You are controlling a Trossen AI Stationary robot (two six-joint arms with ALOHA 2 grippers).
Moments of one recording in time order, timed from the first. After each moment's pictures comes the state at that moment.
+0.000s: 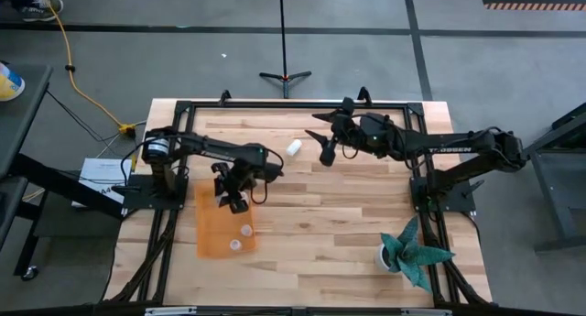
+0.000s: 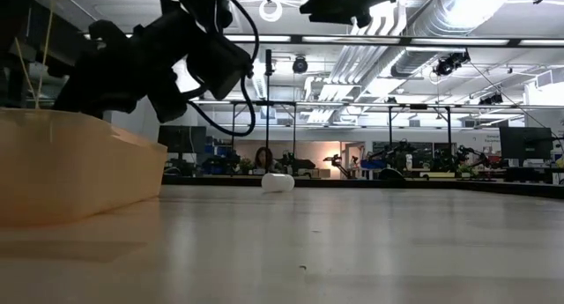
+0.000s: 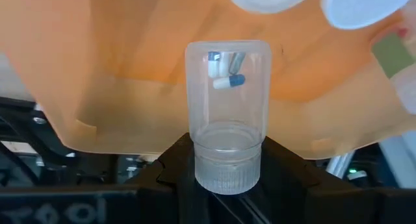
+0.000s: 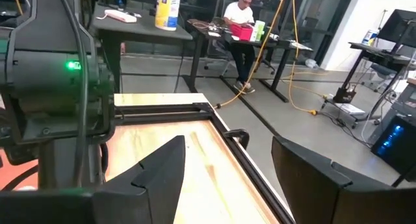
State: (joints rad) left arm 0.07 1.86 1.26 -1.57 0.34 -0.30; right arm -0.14 1.30 0.97 0.22 0.28 -0.14
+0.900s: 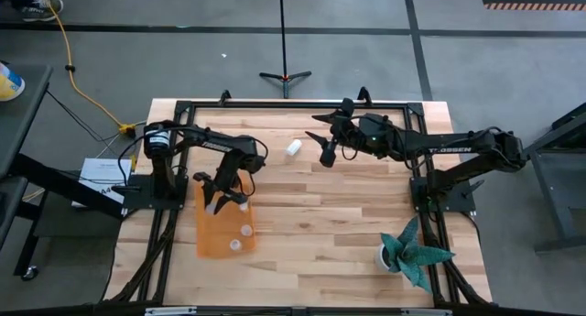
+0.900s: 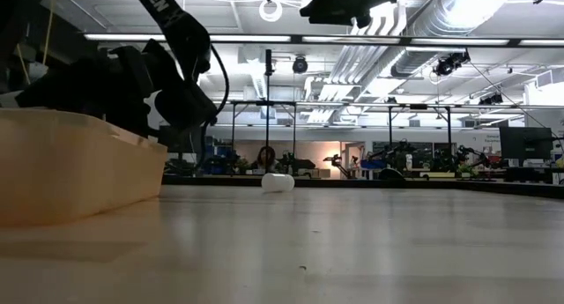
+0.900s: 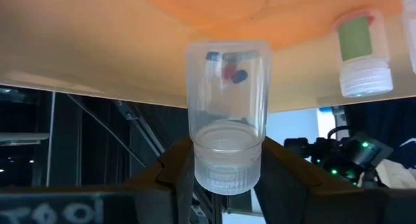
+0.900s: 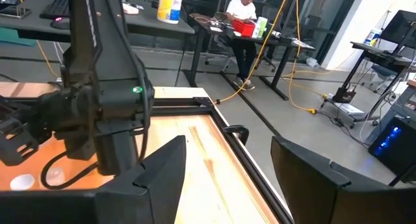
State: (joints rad) left arm 0.24 1.86 1.04 -1.57 0.73 -0.45; right arm -0.14 1.30 0.97 0.20 0.28 -0.17
